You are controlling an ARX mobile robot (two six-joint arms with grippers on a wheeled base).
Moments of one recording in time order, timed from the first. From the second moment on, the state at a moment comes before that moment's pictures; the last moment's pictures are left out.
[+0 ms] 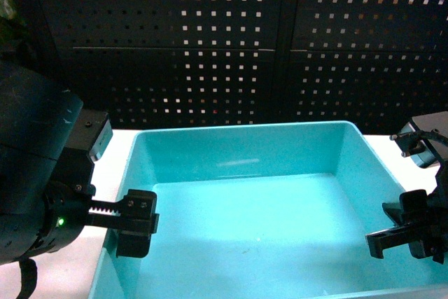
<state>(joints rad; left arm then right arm) -0.36 1.76 0.67 0.23 -0.31 -0.17 0.17 1.84 0.59 0.56 -0.04 -0.08</state>
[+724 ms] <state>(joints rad) -0.40 1.75 0.67 0.17 -0.21 -0.39 0.18 1.83 0.55 0.61 -0.04 -0.08</state>
